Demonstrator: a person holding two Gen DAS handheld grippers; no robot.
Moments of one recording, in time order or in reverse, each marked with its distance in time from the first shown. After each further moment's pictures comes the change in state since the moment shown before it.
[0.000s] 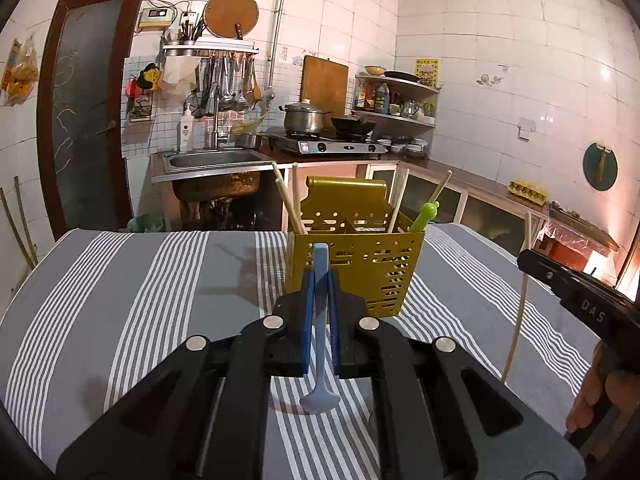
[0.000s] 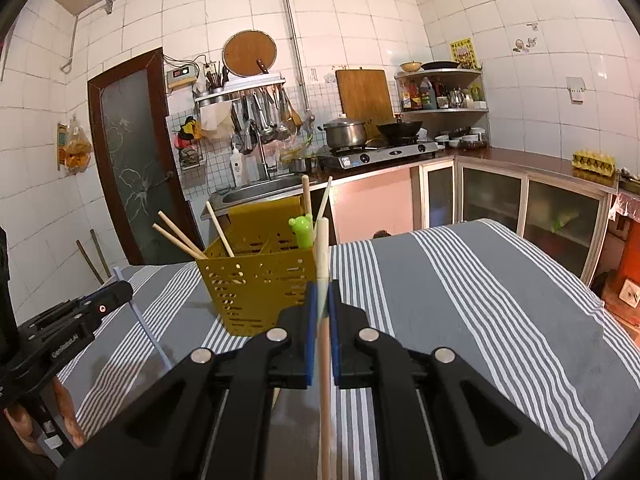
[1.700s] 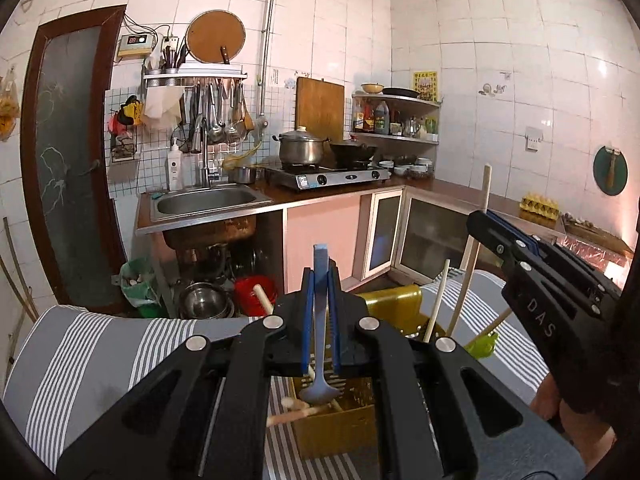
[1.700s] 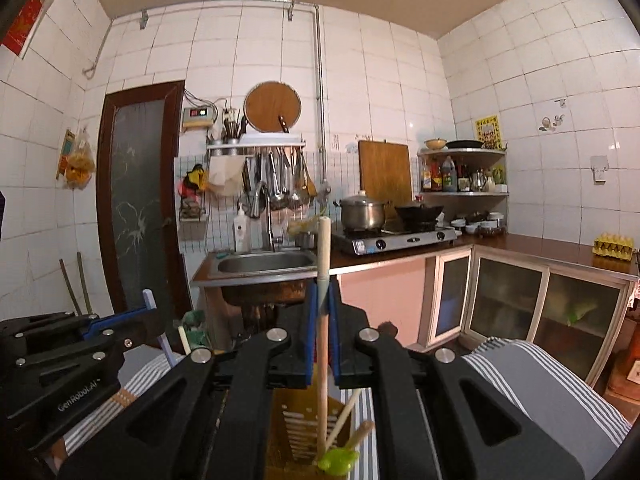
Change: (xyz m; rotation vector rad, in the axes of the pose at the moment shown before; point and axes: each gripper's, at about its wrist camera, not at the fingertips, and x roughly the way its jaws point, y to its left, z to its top) left arm 0.103 0.004 0.104 0.060 -0.071 0.014; right arm 0.117 0.052 0.103 -0.134 -0.252 0.000
